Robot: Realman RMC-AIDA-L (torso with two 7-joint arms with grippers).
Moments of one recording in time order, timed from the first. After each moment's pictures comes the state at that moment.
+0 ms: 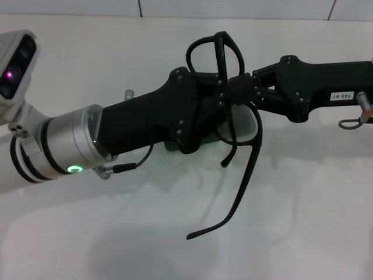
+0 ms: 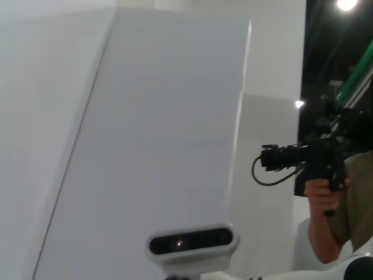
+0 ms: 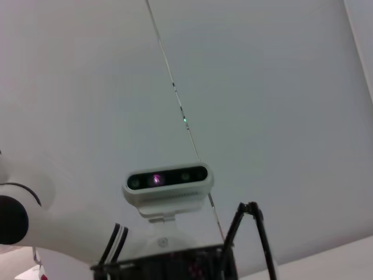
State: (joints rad) left arm -0.57 -2.10 1.31 0.32 1.06 1.84 -1.04; right arm 0.73 2.02 -0.92 -0.62 -1.68 -1.76 1.51
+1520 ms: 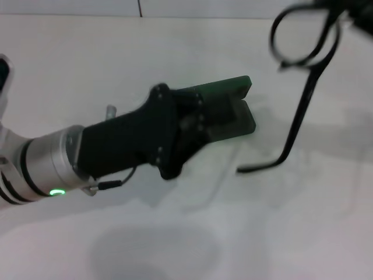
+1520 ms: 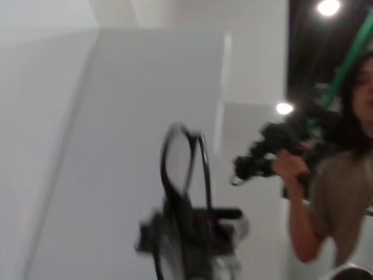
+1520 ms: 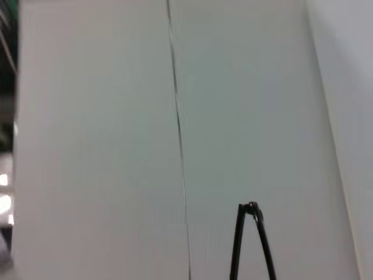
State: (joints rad) left arm -0.51 -2.09 1.32 0.32 1.06 1.92 -0.95; right arm 0.57 2.01 -0.84 -0.80 -1.32 -1.92 1.45
